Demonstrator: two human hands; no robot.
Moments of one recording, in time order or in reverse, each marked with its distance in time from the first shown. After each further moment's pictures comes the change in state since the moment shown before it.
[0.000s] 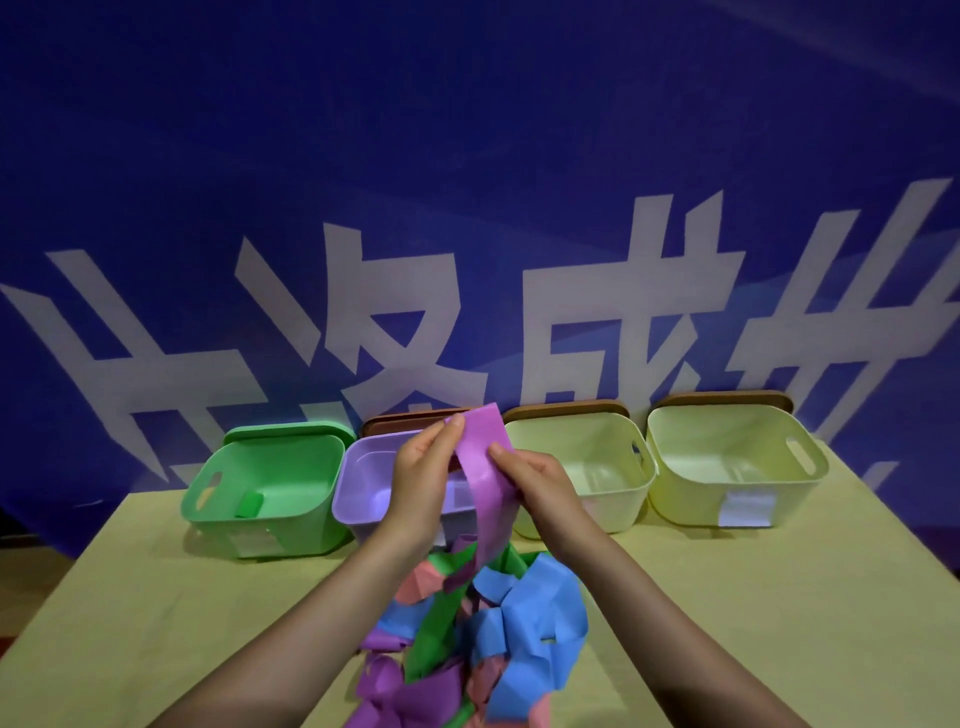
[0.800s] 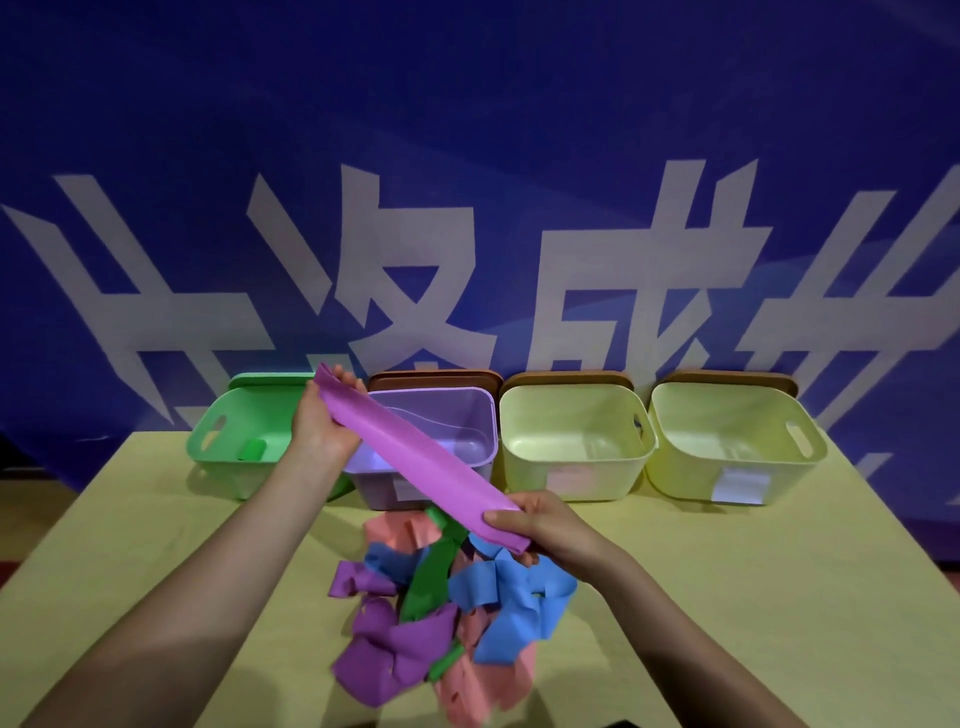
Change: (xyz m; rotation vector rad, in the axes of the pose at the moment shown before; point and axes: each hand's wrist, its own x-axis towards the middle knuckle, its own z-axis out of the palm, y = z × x) left_hand 0.073 -0.009 -0.110 -0.869 0.337 -0.267; right_hand -0.036 0.052 -0.027 -0.151 -0.353 0.318
